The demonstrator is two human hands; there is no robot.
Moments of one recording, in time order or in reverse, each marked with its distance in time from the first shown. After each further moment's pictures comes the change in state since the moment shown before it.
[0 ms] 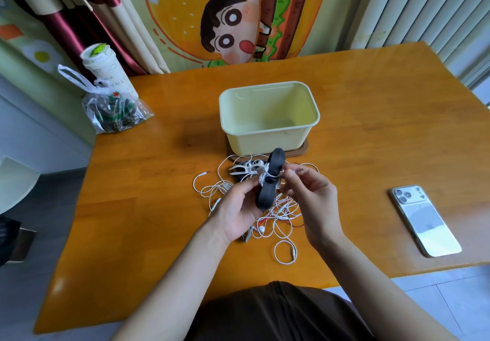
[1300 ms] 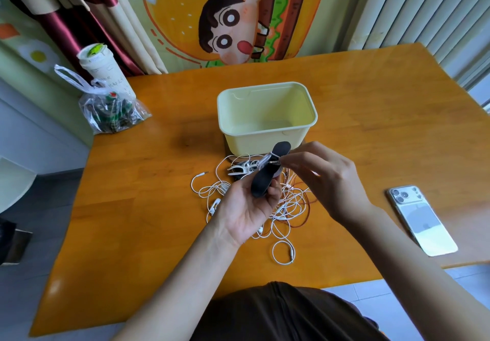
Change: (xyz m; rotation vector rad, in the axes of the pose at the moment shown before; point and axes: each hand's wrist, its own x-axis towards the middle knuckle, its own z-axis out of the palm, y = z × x) left_hand -0.014 0.005 0.017 -0.445 -0.191 -0.134; right_hand 0.031 -0.038 -0.031 -0.987 -0.330 -0.933
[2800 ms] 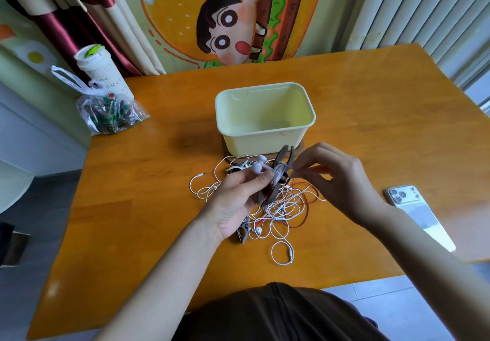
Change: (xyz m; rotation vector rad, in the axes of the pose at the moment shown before) left_hand 0.000 0.011 -0.007 0.714 0.036 0.236; right_hand -0.004 0.004 -0.018 0.309 -0.155 0.214
